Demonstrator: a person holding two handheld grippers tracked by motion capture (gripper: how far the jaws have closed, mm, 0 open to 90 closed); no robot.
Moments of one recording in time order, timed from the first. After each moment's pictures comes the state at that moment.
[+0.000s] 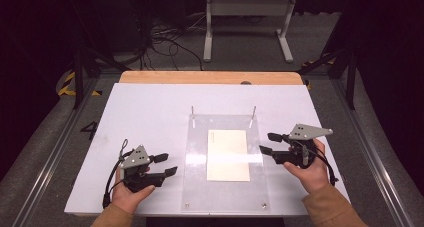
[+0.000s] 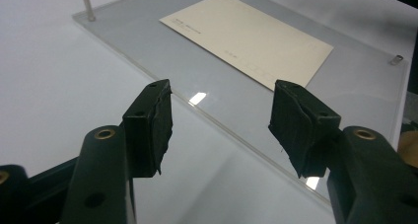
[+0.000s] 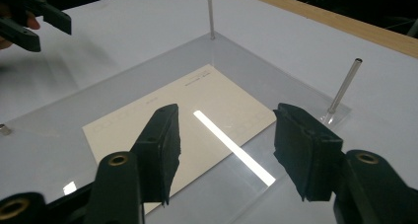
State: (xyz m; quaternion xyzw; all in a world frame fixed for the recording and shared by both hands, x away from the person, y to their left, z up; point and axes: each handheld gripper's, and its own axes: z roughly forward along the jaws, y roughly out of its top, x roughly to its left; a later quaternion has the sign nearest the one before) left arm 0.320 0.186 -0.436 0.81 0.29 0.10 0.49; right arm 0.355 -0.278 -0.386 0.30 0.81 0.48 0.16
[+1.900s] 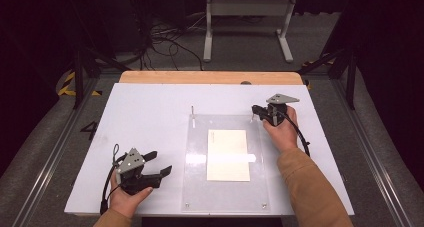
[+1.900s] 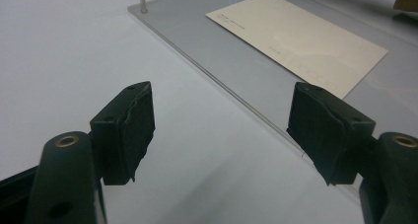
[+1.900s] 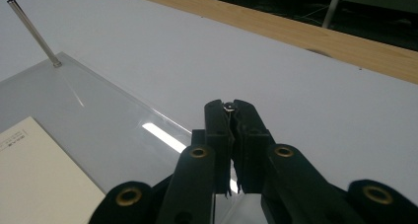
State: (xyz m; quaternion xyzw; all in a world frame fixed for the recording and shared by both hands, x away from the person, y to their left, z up) left arm 0.313 0.192 -0.445 0.79 0.34 0.15 0.48; right arm 0.492 -0.258 -0.435 0.40 0.77 0.45 0.23
